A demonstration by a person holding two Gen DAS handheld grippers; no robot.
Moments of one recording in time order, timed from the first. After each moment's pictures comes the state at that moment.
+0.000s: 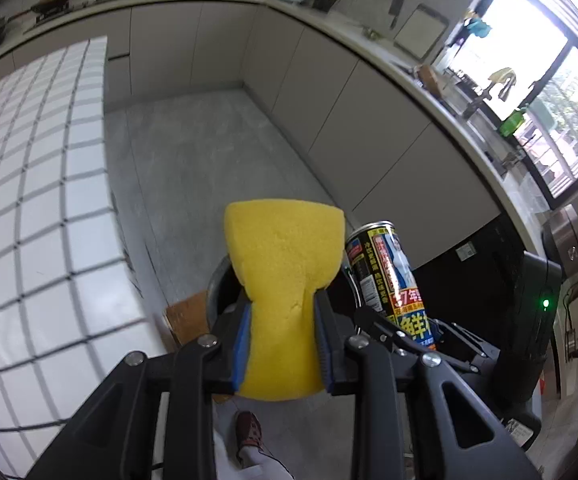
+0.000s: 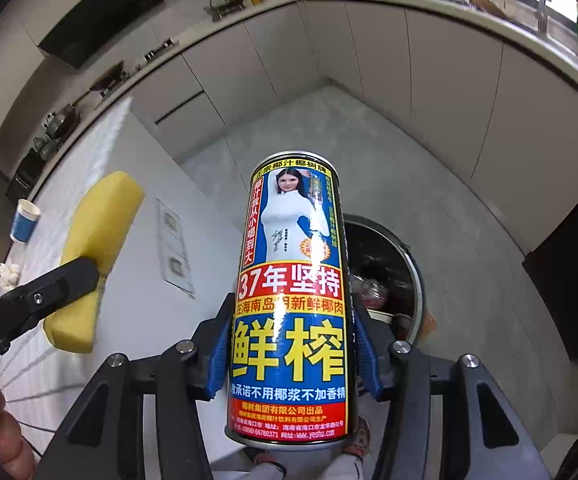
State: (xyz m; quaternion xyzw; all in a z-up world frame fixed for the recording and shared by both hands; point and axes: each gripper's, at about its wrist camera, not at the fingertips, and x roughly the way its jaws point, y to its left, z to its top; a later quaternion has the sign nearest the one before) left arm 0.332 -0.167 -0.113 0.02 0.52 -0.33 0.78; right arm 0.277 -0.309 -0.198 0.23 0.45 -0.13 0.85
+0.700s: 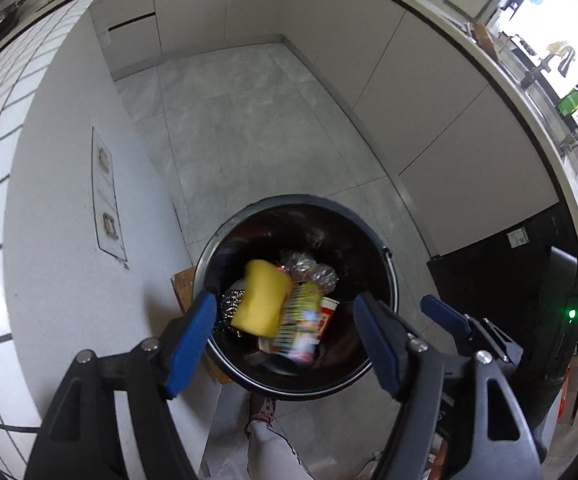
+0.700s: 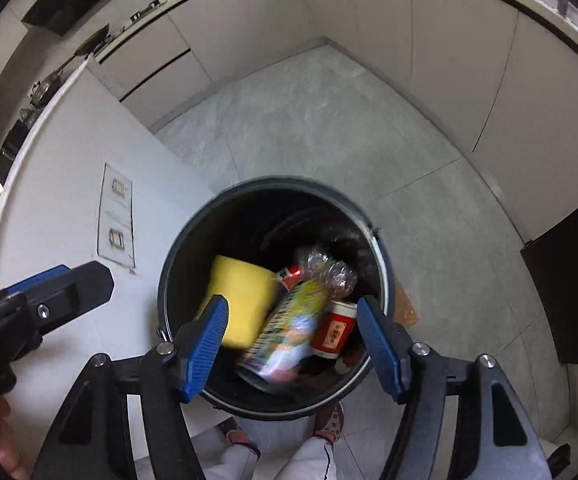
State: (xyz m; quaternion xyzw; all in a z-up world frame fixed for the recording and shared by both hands) left arm 0.326 -0.233 -0.154 0.08 0.58 -0.25 0.77; right arm 0.304 -0.366 -0.258 0.22 0.51 -0.12 0.82
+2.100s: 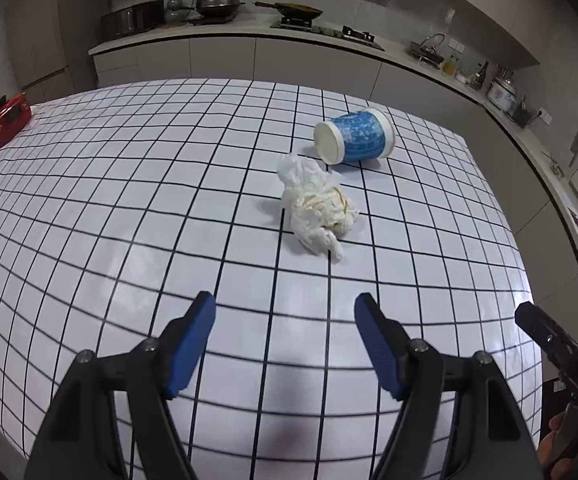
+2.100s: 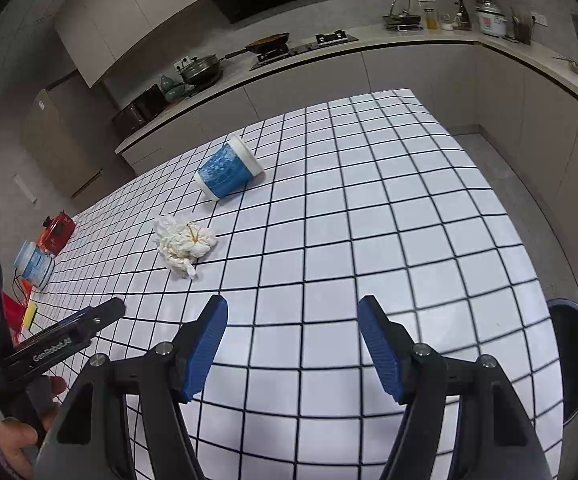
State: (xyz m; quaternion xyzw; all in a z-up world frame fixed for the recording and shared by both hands) left arm 0.433 0.237 -0.074 -0.06 0.47 -0.02 0.88; right arm 0.437 0.048 -0.100 0.14 0.41 0.07 0.90
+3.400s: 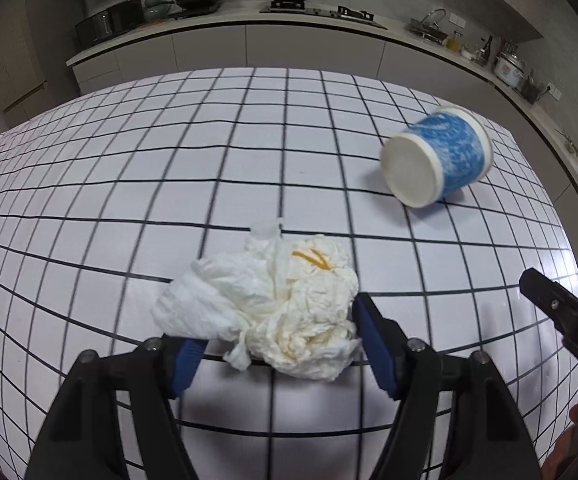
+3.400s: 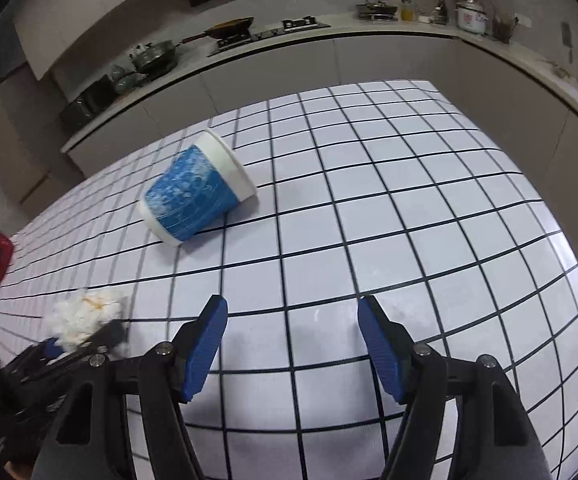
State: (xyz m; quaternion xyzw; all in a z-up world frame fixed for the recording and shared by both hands) left arm 0.527 0.286 -0.115 -0.02 0.48 -0.03 0.87; right arm 0.570 0.112 -0.140 0.11 0.44 -0.05 0.89
